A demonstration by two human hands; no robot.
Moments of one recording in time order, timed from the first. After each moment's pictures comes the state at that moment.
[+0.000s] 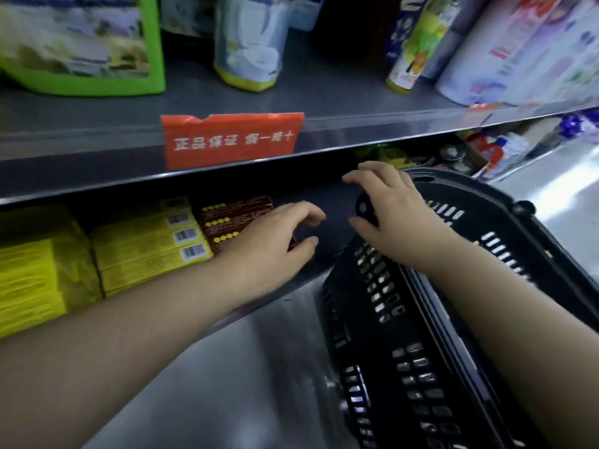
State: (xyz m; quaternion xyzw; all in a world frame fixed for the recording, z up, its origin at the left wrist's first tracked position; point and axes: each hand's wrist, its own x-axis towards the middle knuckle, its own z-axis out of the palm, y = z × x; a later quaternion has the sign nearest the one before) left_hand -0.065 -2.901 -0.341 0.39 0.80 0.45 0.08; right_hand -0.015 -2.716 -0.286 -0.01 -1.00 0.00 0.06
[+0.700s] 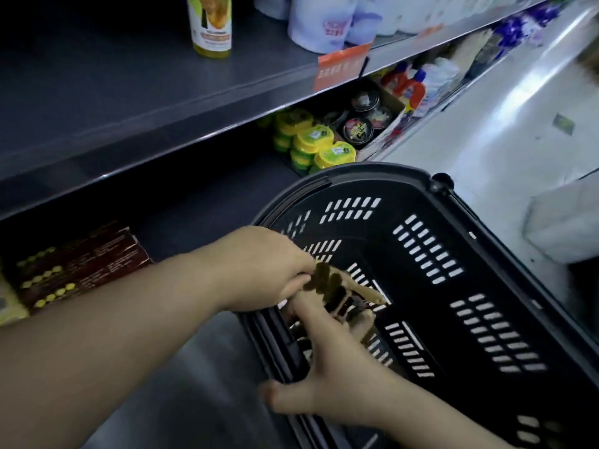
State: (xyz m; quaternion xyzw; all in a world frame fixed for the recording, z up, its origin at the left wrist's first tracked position) left_hand -0.052 -2.687 -0.300 0.69 0.72 0.02 0.12; right_hand 0.106 -2.628 -0.304 -0.15 -0.88 0.44 -0.09
